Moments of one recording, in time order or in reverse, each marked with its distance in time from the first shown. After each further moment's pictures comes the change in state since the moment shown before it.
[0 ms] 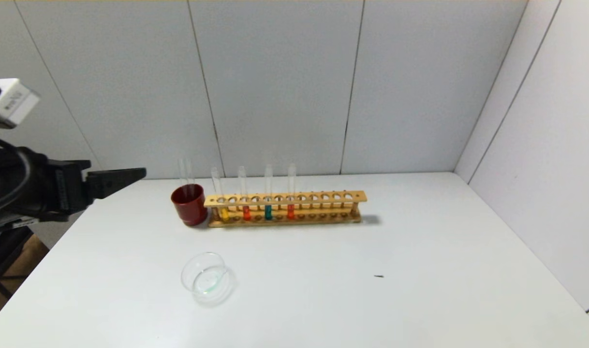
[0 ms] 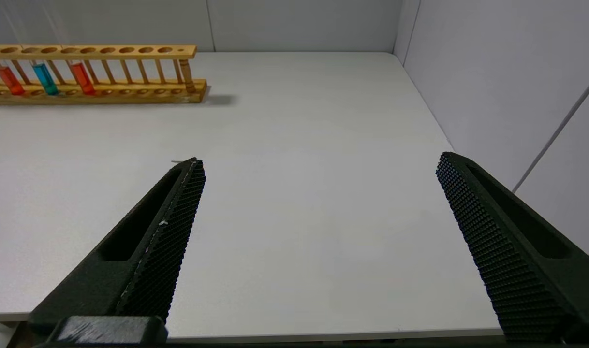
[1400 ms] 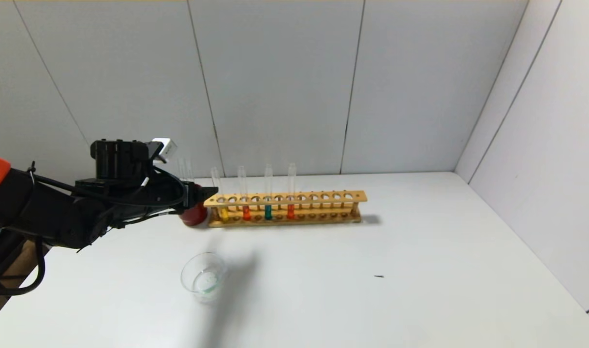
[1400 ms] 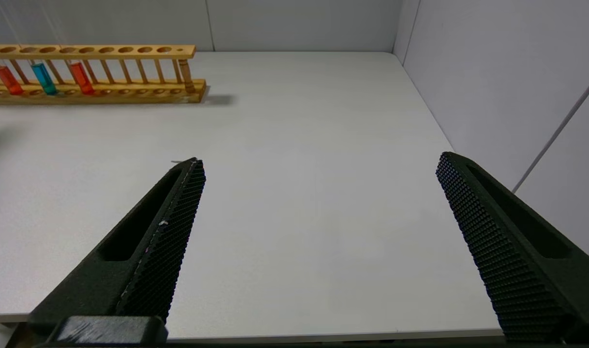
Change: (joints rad) left arm -0.046 0.639 -0.058 -0.463 0.002 -0.038; right arm 0.000 0.000 0.000 0.000 0.000 0.000
